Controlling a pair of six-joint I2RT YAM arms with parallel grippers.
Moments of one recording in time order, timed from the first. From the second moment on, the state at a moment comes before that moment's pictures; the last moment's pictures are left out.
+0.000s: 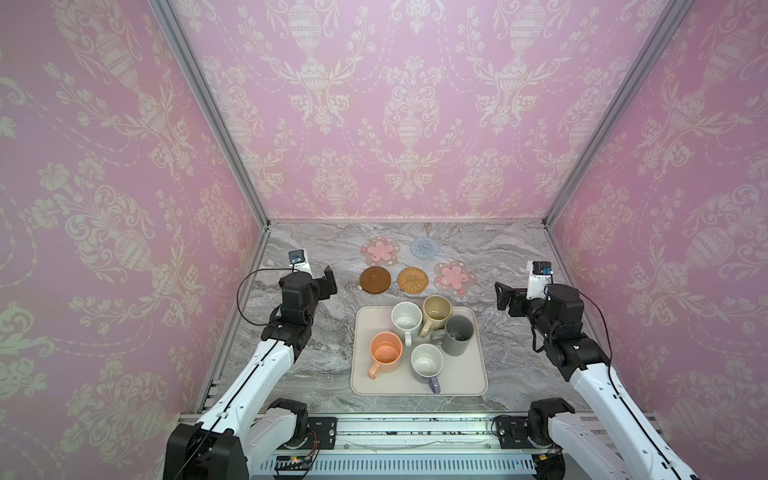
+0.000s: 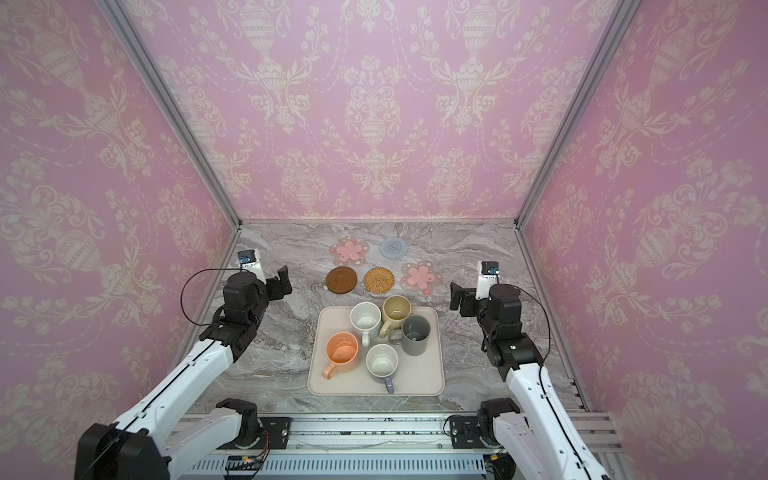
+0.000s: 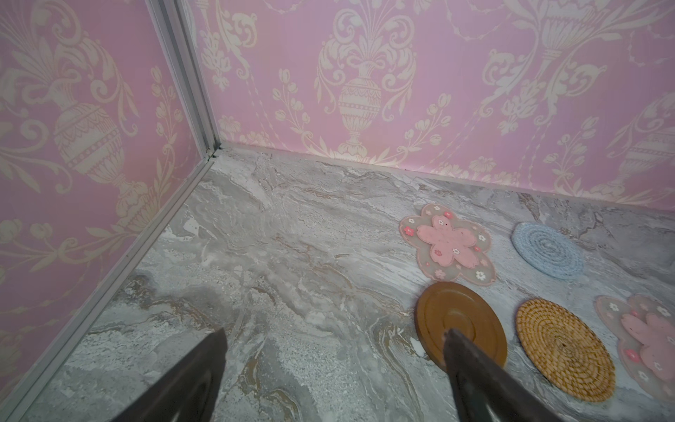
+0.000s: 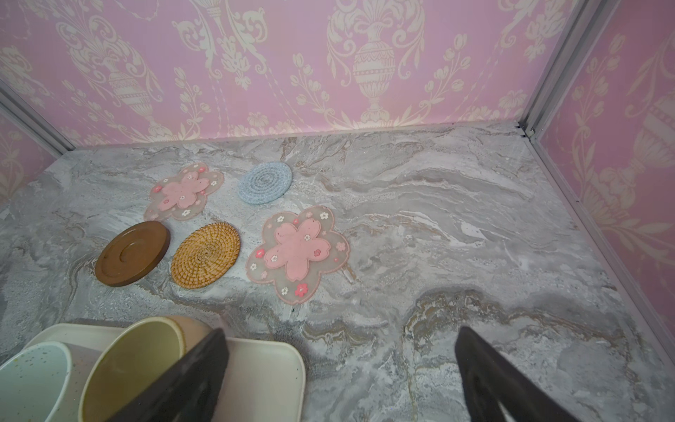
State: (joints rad) left arm -0.19 1.01 0.62 0.03 -0.25 -0.23; right arm 0.10 0.77 0.58 -0.20 0.00 0.14
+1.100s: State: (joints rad) left arm -0.34 1.35 0.87 -0.07 -0.19 -0.31; right arm 0.17 0.94 0.73 -0.43 0.01 0.16
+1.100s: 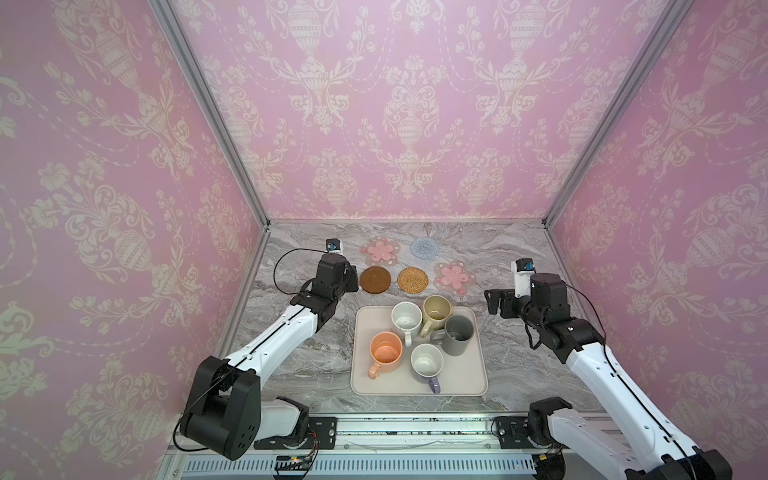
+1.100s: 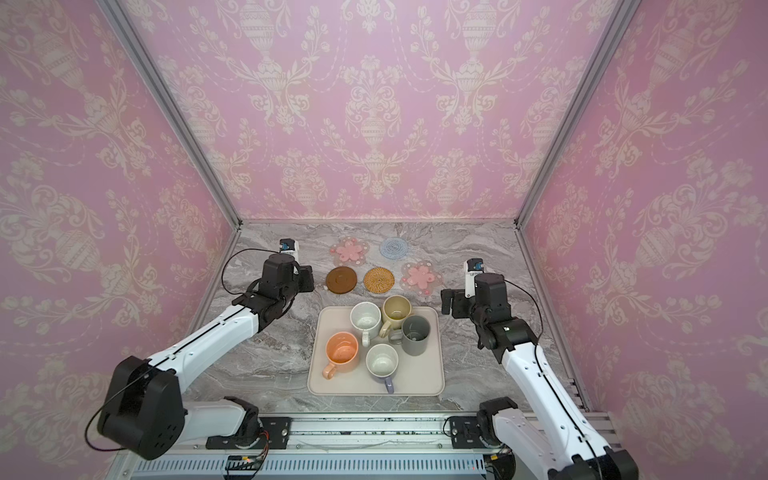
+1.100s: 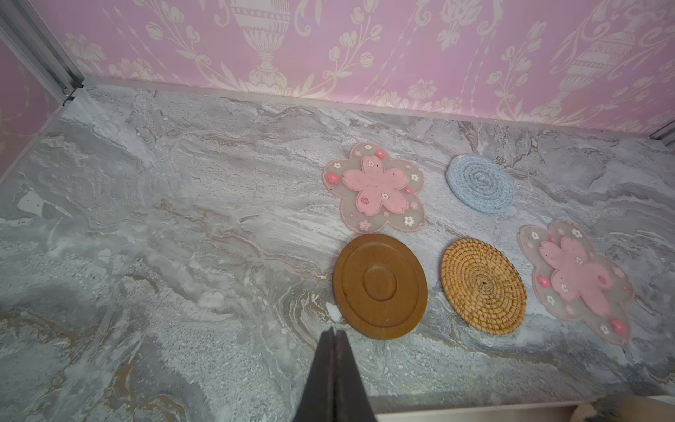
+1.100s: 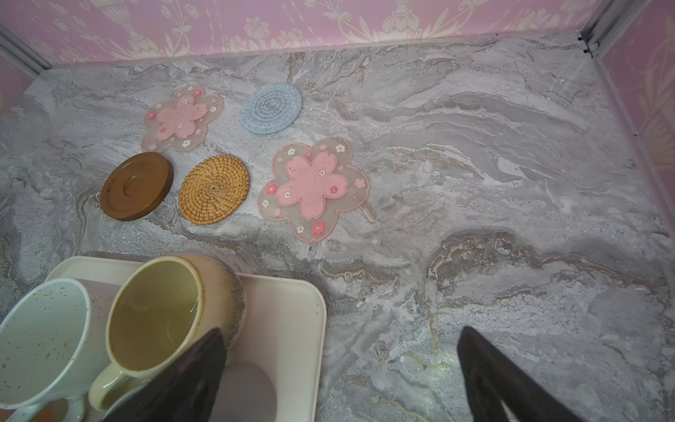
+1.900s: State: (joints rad) left arm -0.40 1.80 1.32 -0.18 -0.07 -0.31; right arm 0.18 1.23 0.95 -0.43 -0.01 0.15
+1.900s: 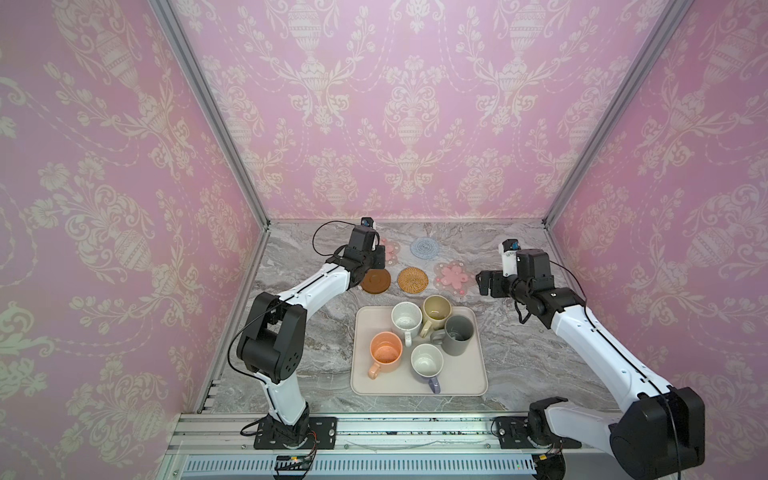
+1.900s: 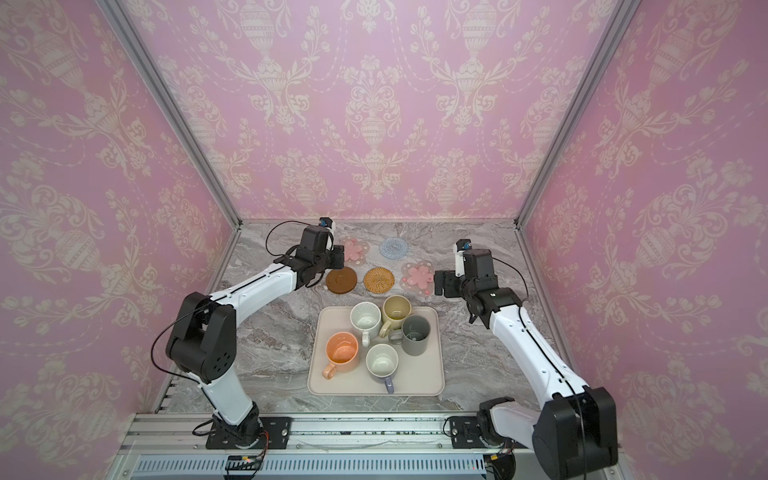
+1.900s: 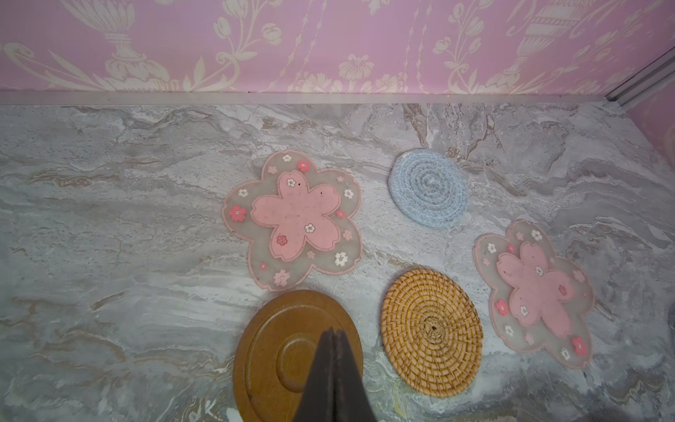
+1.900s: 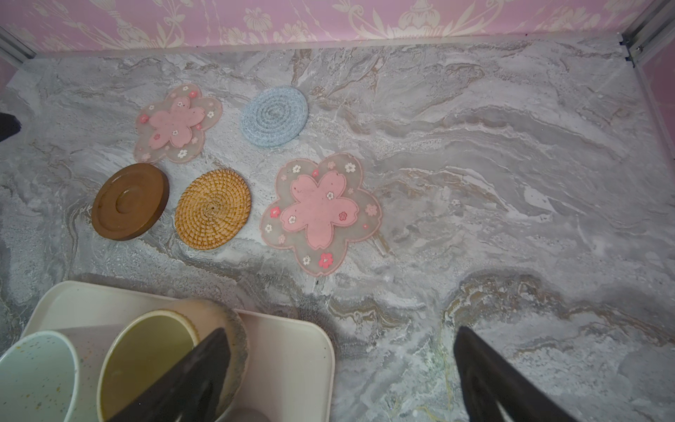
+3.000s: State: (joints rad) left arm -0.40 2.10 1.67 -0.53 -0.06 -0.39; right arm 0.38 1.56 1.22 -0.54 -0.05 0.16
